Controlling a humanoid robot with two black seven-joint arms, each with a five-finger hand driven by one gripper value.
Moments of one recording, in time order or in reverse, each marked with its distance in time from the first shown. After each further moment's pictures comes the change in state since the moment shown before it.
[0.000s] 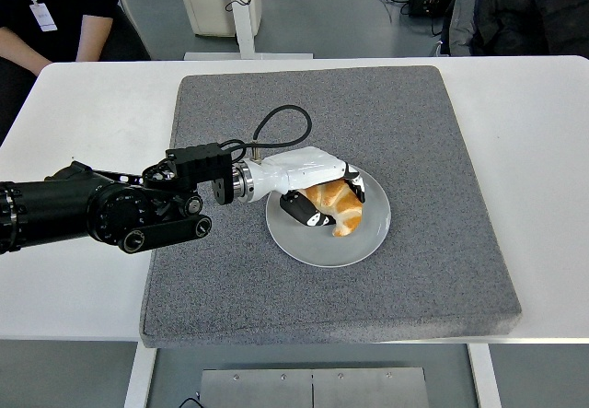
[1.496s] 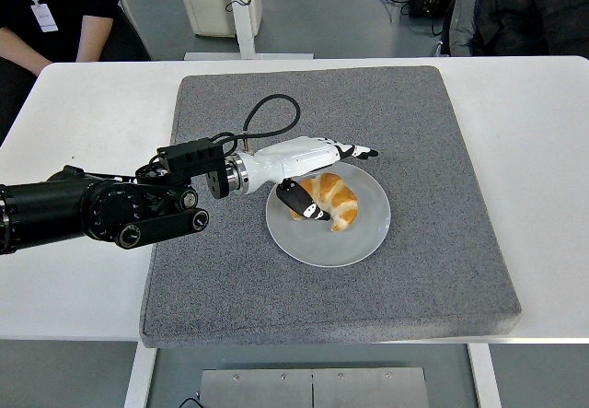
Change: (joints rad) left arm 0.020 0.023 -0.065 0.000 -0.053 -0.003 0.004; right arm 0.000 0.000 0.000 0.000 0.000 0.000 0.000
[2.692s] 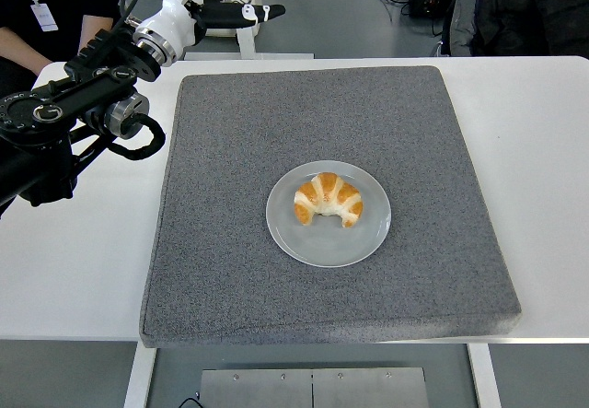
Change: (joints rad) left arm 0.069 0.101 -0.597 0.179 -0.690 -0.169 0.009; right arm -0.001 0.000 -0.002 0.004 0.000 0.000 0.000
